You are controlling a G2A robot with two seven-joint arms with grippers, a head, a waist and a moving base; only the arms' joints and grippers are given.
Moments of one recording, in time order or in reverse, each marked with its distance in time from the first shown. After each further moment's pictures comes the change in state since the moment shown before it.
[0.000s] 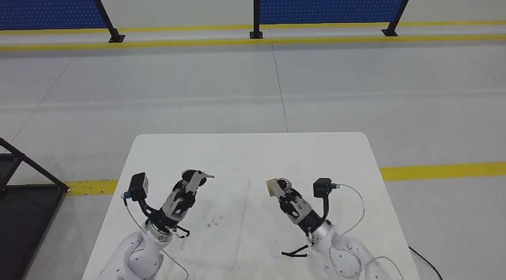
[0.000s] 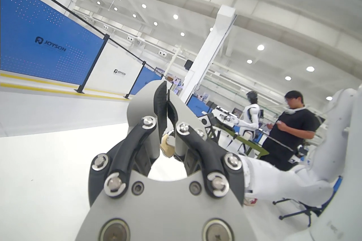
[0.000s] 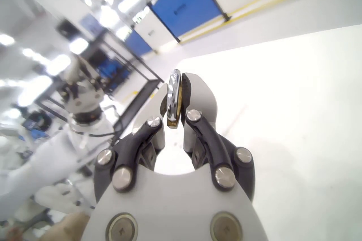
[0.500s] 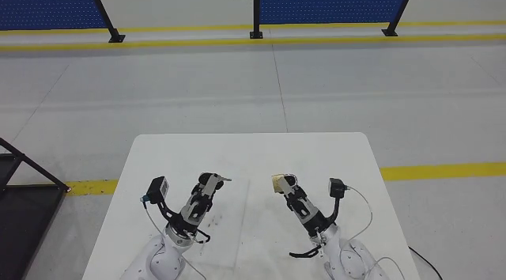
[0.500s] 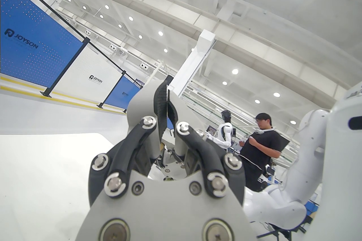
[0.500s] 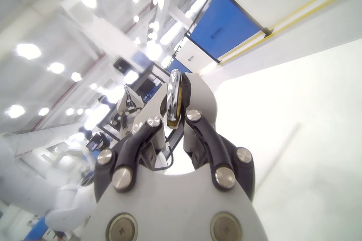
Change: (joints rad) left arm -0.033 -0.026 0.131 0.014 -0.022 0.004 0.058; right arm 0.001 -0.001 -0.002 0.019 0.188 -0.140 -0.016
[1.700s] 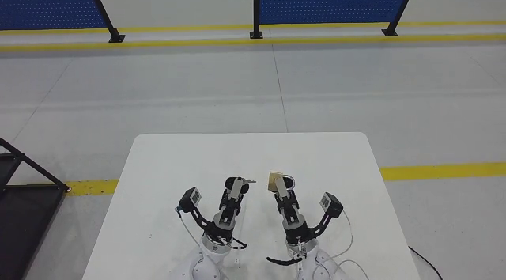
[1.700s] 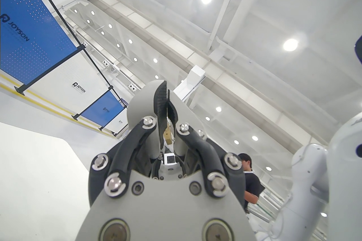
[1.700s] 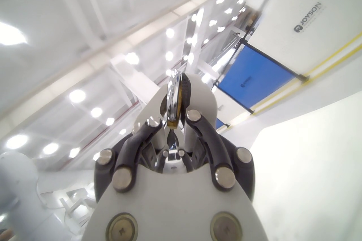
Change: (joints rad) left arm -0.103 -0.124 0.283 0.155 0.004 0.050 0.285; right arm 0.066 -0.104 -0.216 0.145 -0.183 -0.126 -0.594
